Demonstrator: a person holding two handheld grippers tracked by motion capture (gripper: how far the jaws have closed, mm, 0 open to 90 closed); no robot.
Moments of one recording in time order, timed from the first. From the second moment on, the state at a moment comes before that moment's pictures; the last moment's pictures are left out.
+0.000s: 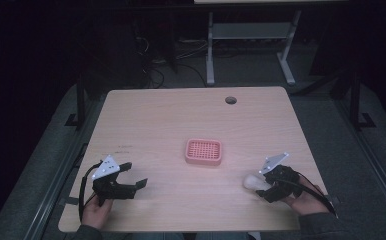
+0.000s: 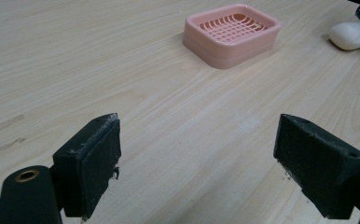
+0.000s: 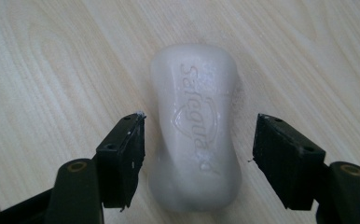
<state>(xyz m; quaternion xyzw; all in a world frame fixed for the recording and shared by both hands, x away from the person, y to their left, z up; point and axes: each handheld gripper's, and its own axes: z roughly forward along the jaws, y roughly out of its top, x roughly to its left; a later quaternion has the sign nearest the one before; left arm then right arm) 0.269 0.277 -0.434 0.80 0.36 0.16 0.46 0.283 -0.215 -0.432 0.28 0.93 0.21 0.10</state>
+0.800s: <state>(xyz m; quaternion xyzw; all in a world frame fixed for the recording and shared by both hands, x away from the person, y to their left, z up) 0.269 0.277 -0.434 0.80 0.36 0.16 0.46 0.300 -0.201 -0.445 0.26 0.95 0.18 0.07</state>
